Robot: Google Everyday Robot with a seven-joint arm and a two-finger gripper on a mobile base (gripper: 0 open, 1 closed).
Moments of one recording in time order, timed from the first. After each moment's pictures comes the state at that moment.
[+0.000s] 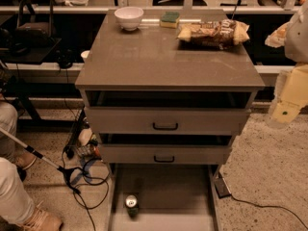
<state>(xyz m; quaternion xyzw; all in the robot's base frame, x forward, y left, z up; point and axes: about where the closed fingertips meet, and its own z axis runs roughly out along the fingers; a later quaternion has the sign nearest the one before) 0.438 -0.217 0.977 -0.60 0.78 -0.03 0.16</state>
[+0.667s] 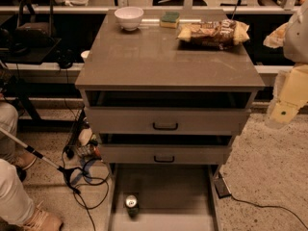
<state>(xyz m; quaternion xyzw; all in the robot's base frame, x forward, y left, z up) 0.439 -0.215 0.975 -0.60 0.78 -0.03 0.16</state>
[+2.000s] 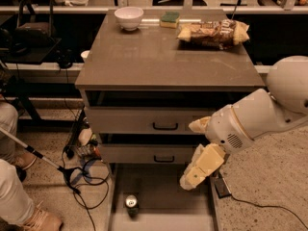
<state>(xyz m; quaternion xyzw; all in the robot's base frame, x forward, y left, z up) 0.397 -0.077 0.800 -0.53 0.76 0.31 0.21</state>
